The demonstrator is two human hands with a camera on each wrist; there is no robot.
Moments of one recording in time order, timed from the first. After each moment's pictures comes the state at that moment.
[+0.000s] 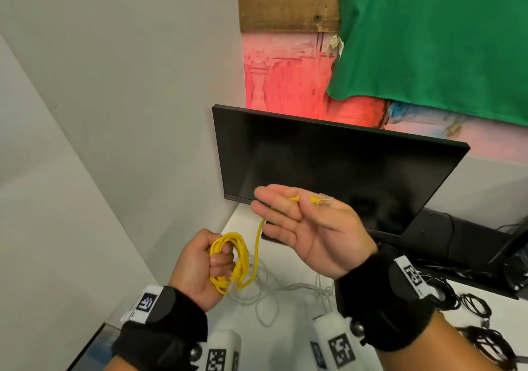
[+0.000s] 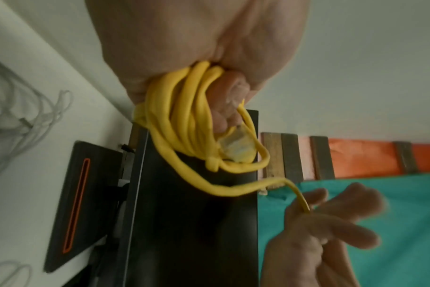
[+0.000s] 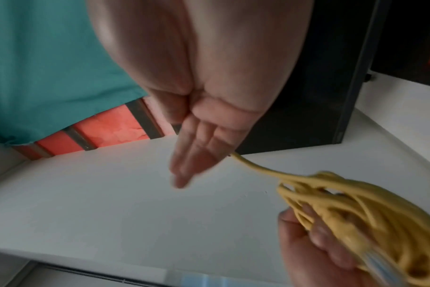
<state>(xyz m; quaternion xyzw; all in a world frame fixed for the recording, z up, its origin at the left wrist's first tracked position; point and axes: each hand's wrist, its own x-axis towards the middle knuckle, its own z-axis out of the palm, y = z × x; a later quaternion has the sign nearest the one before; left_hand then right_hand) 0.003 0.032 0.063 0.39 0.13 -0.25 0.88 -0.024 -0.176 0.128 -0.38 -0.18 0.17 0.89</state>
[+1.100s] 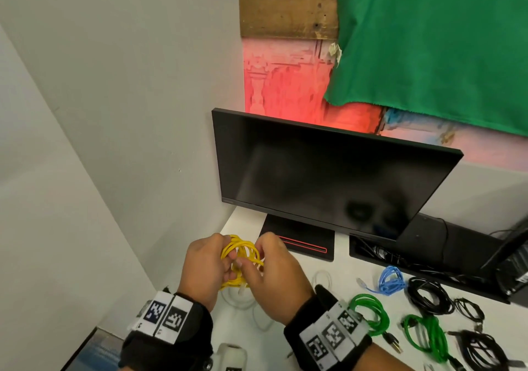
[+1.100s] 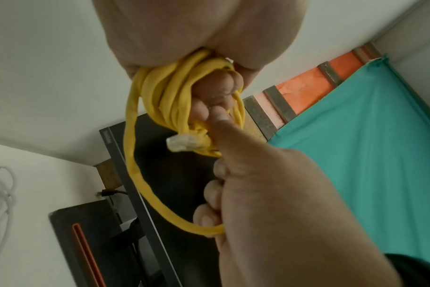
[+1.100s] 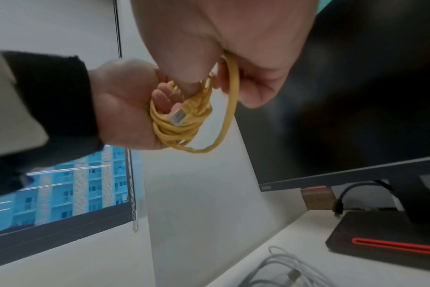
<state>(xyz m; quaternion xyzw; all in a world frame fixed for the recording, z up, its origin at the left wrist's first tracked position) -0.003 0.016 0.058 0.63 0.12 -0.02 0.77 -0.033 -0.123 0.044 -0.91 -0.06 -0.09 0.40</state>
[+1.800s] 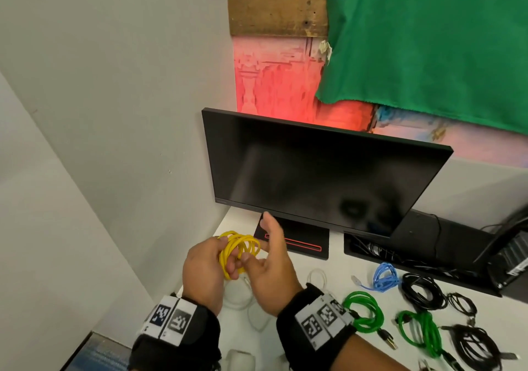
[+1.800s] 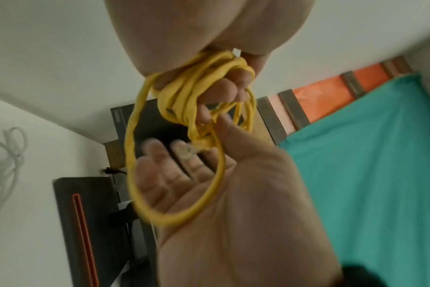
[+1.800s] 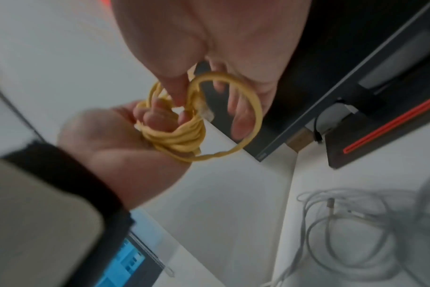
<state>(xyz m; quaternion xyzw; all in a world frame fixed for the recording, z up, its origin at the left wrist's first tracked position) -0.002 -0.002 0.051 0.58 0.11 0.00 0.81 -0.028 -0.120 0.034 -0.79 -0.04 -0.06 0.61</state>
